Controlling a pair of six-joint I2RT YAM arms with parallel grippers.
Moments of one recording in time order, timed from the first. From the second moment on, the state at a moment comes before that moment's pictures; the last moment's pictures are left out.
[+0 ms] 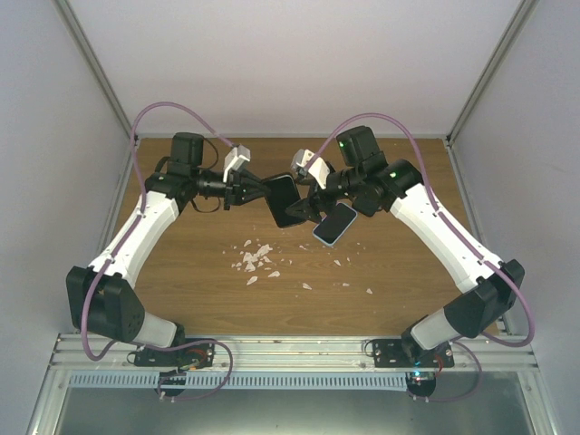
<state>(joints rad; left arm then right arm) -0.24 1.43 1.29 -0.53 1.19 0.36 0.59 1.51 1.60 -0.84 -0.62 -0.46</state>
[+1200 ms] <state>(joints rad) -0.33 1.43 1.27 -0.56 1.12 0.40 0.23 1.60 1.71 -0.88 -1.19 -0.29</state>
